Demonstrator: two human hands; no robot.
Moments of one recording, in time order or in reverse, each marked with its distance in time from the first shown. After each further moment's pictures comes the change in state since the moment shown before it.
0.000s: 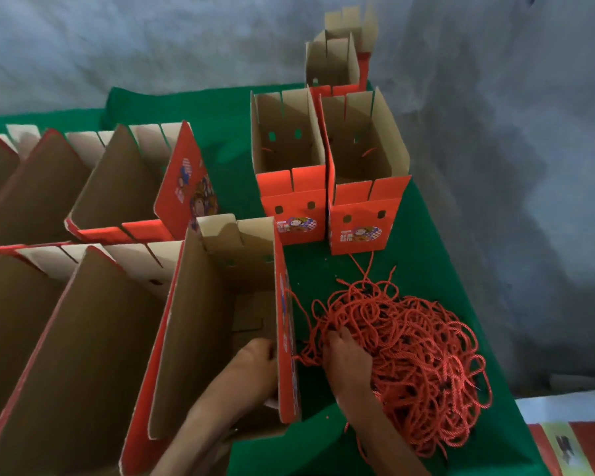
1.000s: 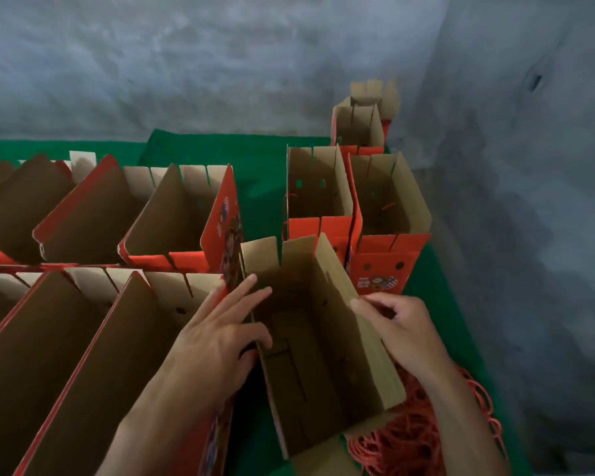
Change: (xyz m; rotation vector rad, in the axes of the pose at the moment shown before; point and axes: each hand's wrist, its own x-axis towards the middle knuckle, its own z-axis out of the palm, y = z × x) left_hand -0.048 -0.003 -0.112 0.759 0.511 0.708; right_hand 0.014 -0.019 -0.206 0.875 0.010 -0.245
